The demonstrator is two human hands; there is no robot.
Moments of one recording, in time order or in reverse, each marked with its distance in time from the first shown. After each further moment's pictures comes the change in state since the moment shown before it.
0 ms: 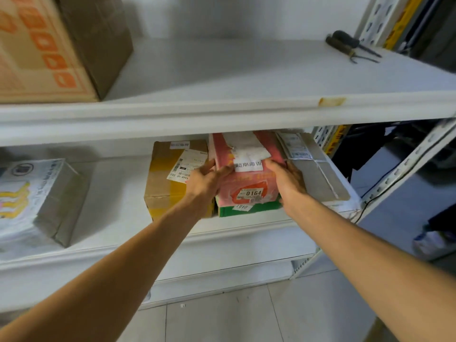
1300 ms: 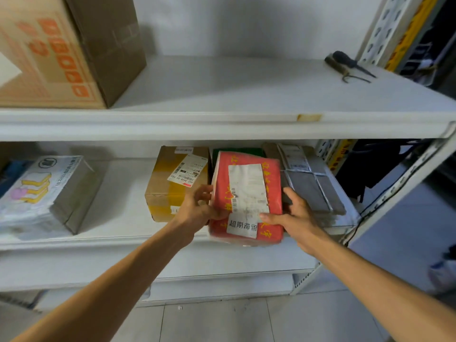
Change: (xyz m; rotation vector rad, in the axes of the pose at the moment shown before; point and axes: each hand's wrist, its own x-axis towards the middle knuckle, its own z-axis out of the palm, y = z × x) left_hand -0.054 -0.021 -0.002 0.174 -0.064 0.003; right_hand -0.019 0.039 -0.076 -0.015 -0.478 -0.128
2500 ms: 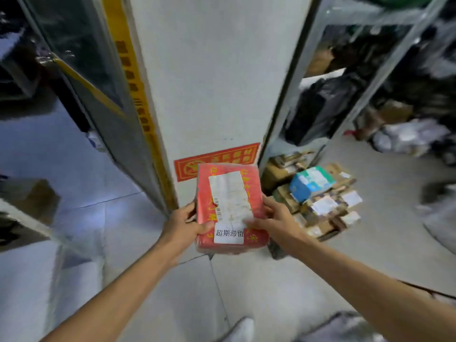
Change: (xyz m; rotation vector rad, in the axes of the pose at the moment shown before) left_hand -0.286 -0.176 0.214 0.598 -1.652 -0.055; right_hand -0.530 0.177 0.113 0.486 1.602 0.128
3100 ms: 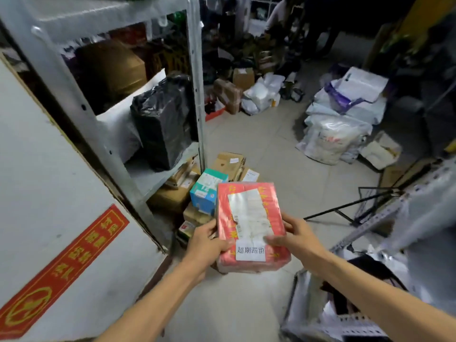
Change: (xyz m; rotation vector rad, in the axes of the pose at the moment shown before) left_hand 0.141 0.023 0.335 0.307 -0.649 -0.088; right_hand -0.054 0.040 -0.276 0.242 0.695 0.159
